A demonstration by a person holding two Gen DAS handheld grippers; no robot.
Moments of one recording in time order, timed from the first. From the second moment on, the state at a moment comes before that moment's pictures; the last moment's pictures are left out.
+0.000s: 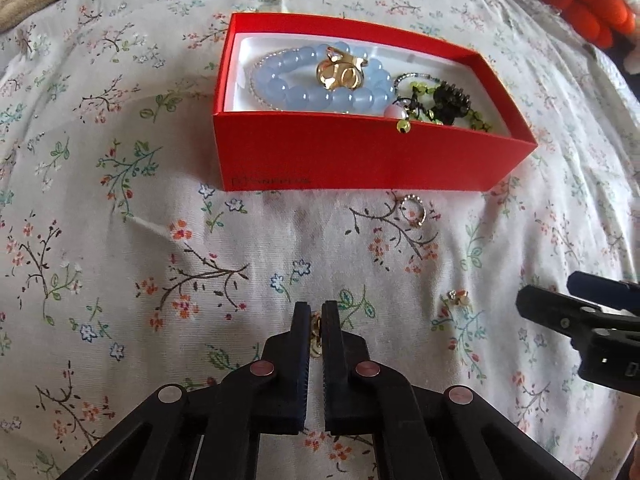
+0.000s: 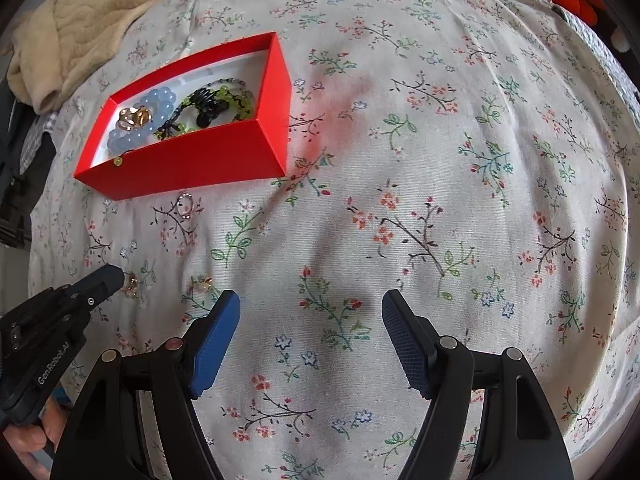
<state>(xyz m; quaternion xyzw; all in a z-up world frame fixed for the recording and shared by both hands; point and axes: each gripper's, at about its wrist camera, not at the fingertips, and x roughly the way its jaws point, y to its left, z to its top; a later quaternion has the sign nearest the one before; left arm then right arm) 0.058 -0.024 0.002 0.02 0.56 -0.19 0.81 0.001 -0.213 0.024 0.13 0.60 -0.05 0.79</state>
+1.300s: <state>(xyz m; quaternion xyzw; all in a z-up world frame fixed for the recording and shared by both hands) 0.062 -0.011 0.009 0.00 0.56 -0.21 0.80 0.022 -0.195 0.021 0.16 0.60 -0.03 0.79</state>
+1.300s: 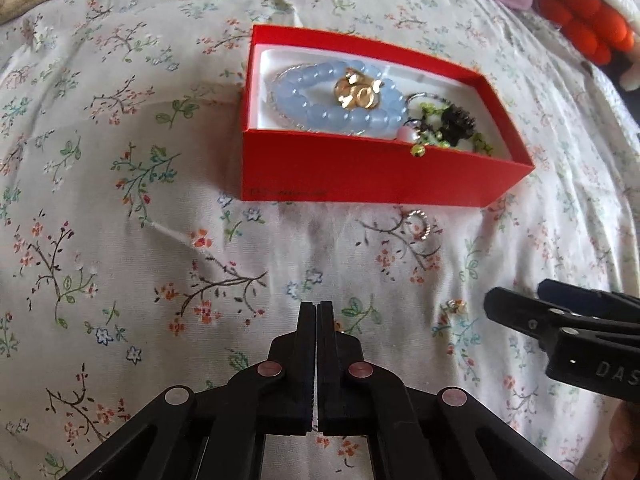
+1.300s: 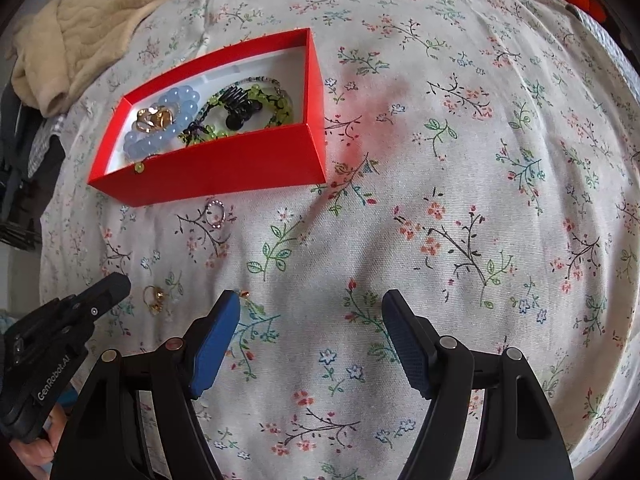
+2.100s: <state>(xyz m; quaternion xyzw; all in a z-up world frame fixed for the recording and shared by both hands) 0.067 -0.018 0.001 0.01 0.57 -0.19 0.80 0.026 -0.198 0.023 0.16 0.59 -0.02 0.79</state>
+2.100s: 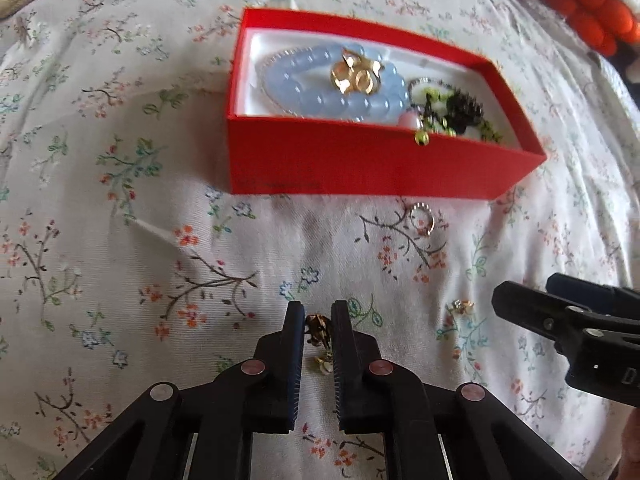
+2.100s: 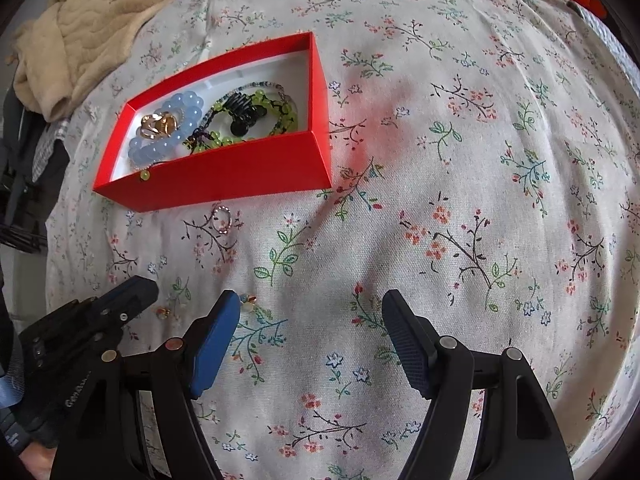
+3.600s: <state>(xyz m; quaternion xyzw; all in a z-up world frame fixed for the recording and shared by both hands) 0.069 0.016 0.013 -0.01 0.56 -0.18 0.81 0.063 -0.149 0.028 0.13 0.58 0.01 0.81</state>
